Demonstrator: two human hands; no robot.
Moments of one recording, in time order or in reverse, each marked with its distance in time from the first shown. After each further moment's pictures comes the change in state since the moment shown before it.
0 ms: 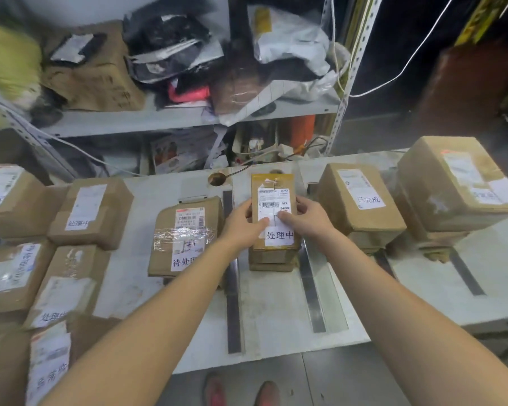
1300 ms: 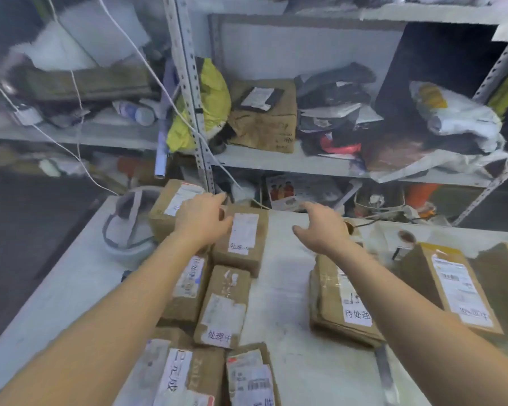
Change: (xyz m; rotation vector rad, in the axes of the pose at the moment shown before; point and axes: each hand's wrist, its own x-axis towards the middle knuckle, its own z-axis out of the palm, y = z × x) left_hand -0.050 -0.072 -0.471 1.036 0.382 0.104; right_hand 0.002 -0.220 0.328 -0.868 0.028 -0.436
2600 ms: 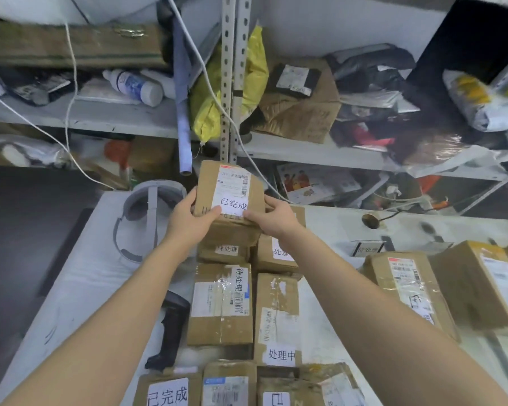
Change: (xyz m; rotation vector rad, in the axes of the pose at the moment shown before) left_hand 0.056 -0.181 0.061 -1.094 -0.003 -0.291; right_hand 0.089 -0.195 0.112 0.943 -0.151 0.361
